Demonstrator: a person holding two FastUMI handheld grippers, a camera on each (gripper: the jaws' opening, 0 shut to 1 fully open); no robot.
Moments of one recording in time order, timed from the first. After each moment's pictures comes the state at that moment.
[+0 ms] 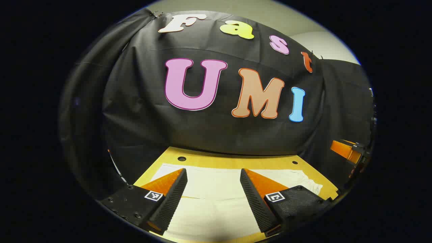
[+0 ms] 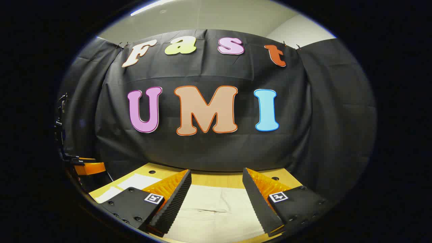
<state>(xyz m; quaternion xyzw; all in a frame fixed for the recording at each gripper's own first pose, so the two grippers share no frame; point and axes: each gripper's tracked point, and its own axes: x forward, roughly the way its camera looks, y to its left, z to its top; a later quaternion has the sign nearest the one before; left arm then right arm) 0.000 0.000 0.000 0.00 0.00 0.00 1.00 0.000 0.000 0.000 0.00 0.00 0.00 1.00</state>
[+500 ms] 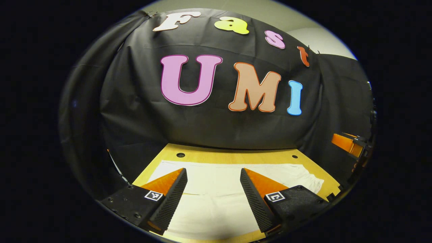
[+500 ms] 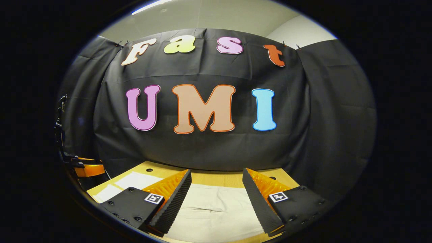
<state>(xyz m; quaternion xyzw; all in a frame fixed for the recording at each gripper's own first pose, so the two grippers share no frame) -0.002 -0.010 -0.015 0.02 0.02 -0.01 1.00 -0.004 -0.014 -0.004 0.00 0.00 -0.01 1.00</state>
